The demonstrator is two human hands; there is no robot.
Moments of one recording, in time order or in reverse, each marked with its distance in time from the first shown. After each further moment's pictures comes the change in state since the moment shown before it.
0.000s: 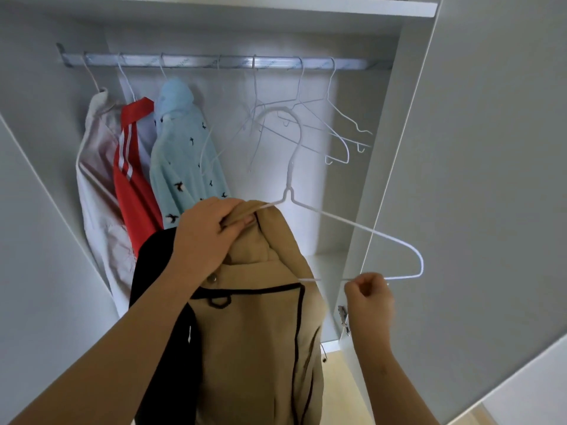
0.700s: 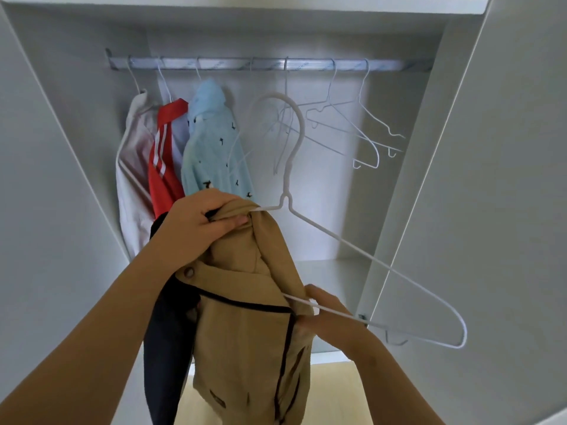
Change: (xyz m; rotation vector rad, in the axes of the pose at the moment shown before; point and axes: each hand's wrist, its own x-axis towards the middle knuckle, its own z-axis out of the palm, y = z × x) left_hand 0.002 -0.025 -0.049 -0.202 -0.099 0.020; right_hand -0.004 -0.005 0.053 -0.513 -0.966 -0.177
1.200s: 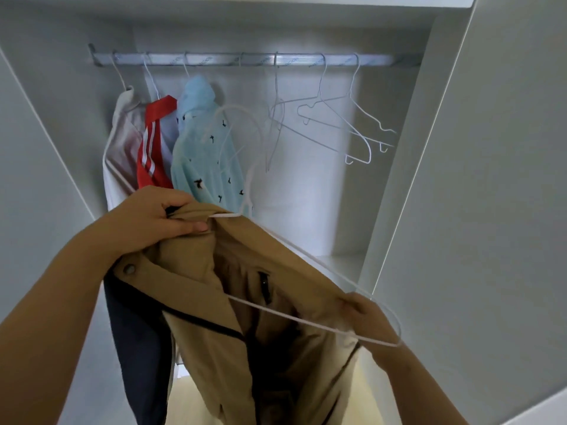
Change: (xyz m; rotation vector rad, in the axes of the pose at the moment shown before) left_hand 0.007 -0.018 -0.042 0.163 -0.255 -0.091; right_hand -0.026 0.049 -0.023 0.425 0.344 0.108
